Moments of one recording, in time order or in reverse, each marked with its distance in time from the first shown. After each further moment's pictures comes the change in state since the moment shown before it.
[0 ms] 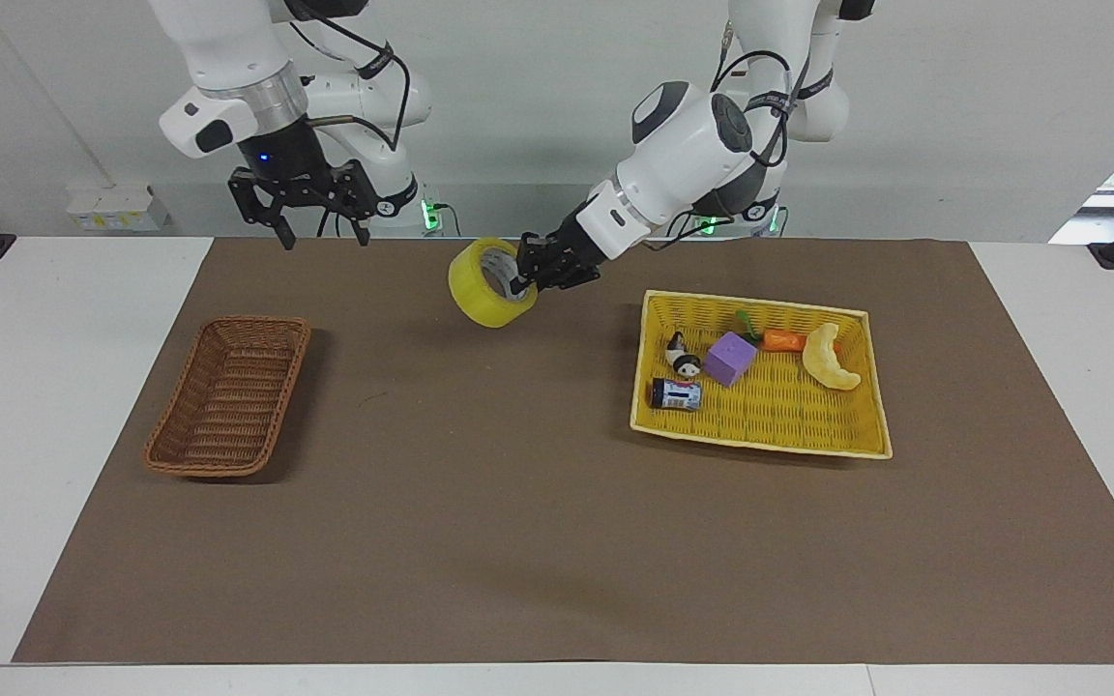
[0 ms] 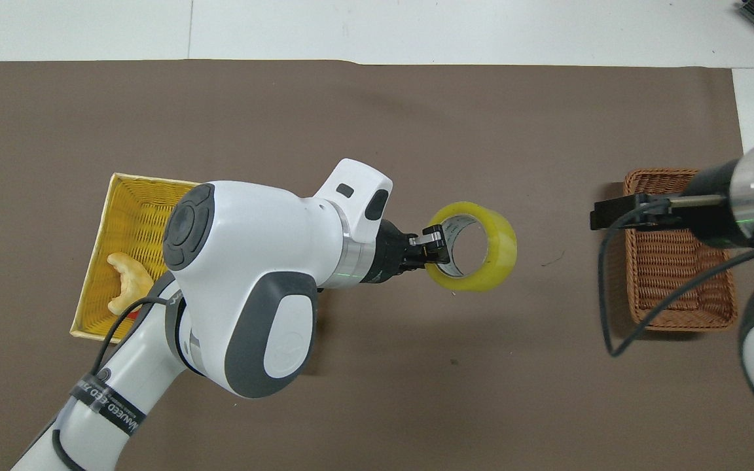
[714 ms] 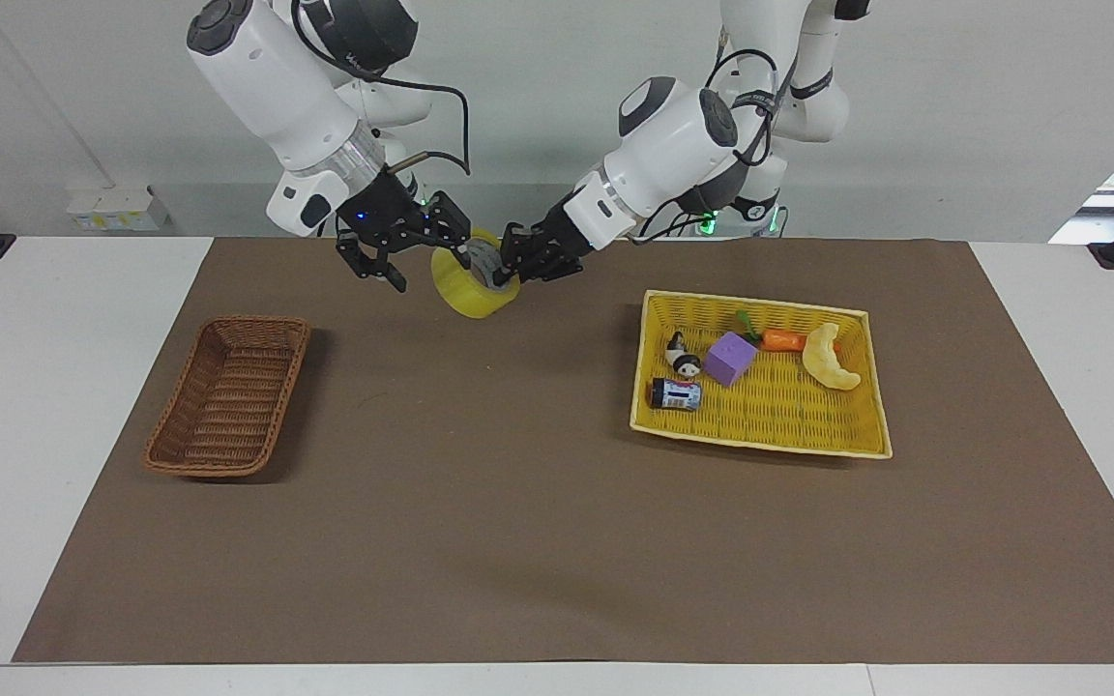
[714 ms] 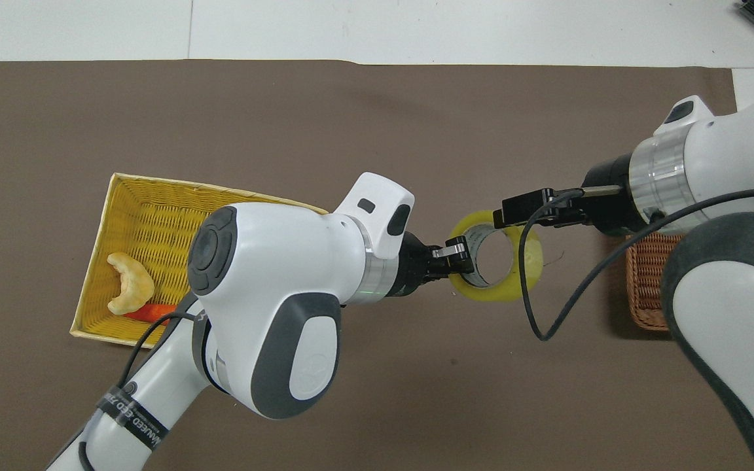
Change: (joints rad) left arm -0.036 0.000 -0.027 -0.011 -0.034 0.074 -0.004; right arm 0.033 0.074 -0.005 -0.034 0.297 0.085 -0.082
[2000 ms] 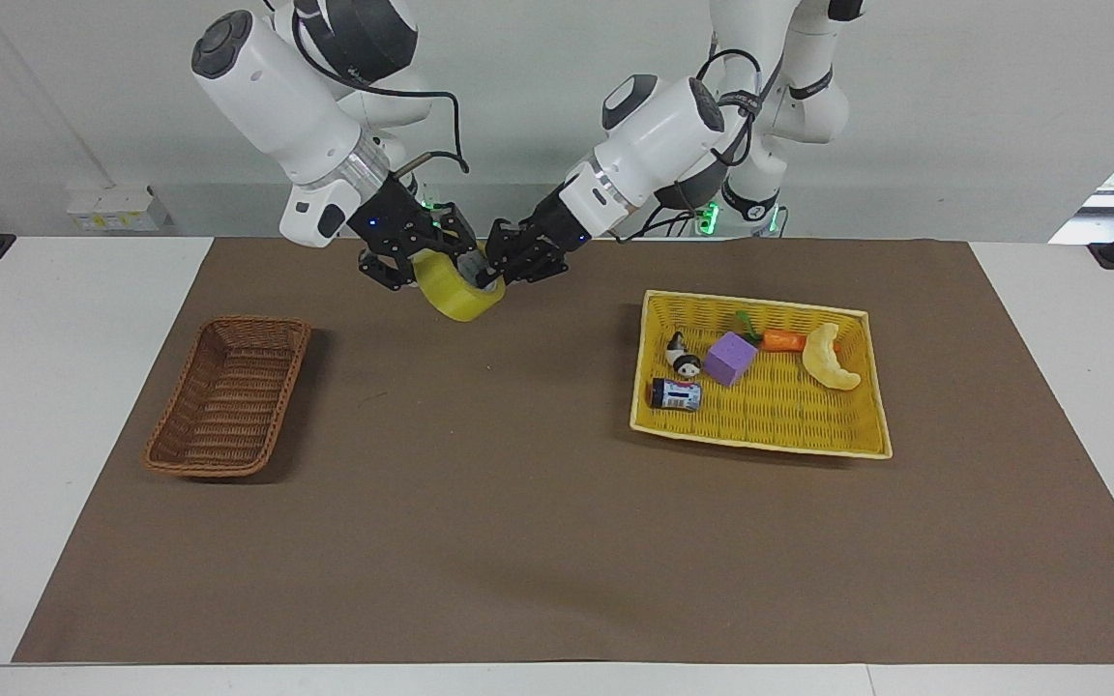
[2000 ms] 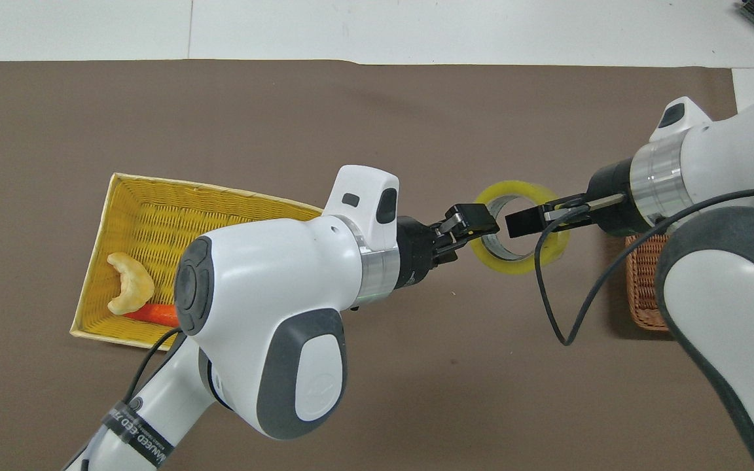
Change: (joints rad) left arm -0.016 -0.030 0.000 -0.001 -0.047 0.189 -0.204; right arm -0.020 0.005 -0.007 -0.037 -0.073 0.009 -0.153
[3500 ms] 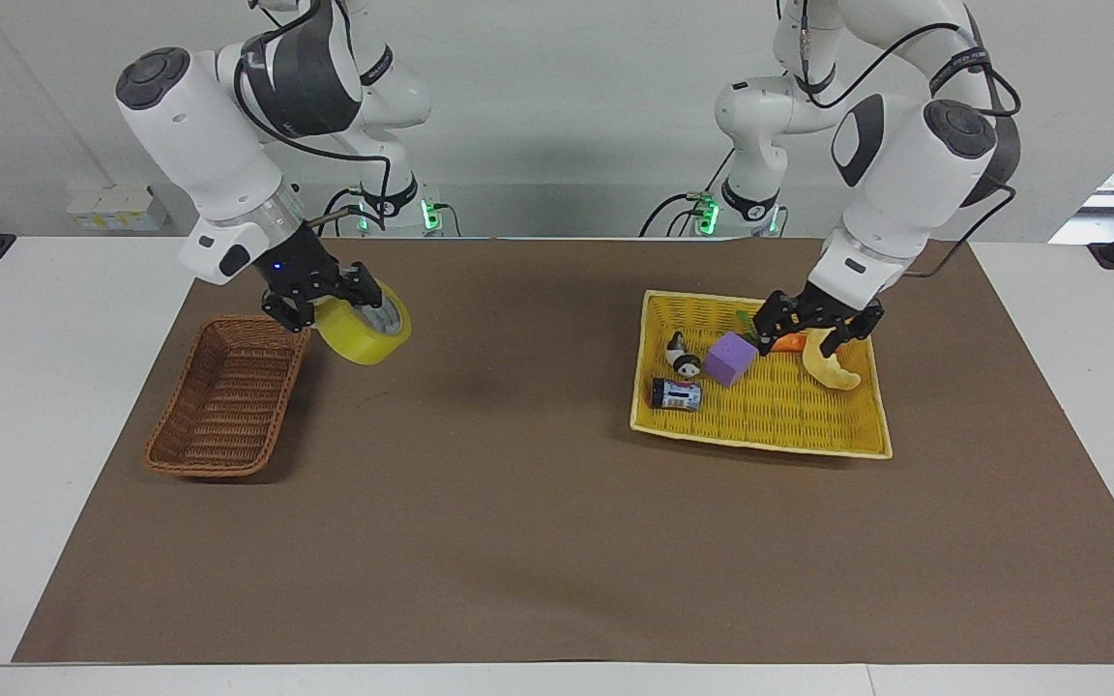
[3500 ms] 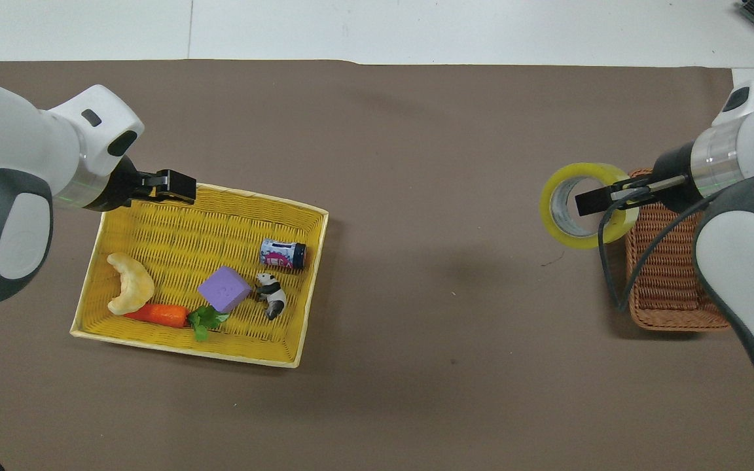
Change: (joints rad) left arm 0.535 -0.035 0.026 0.060 0.769 -0.655 0.560; right arm -0.117 0.038 -0.001 -0.005 -0.143 0.051 -0.107
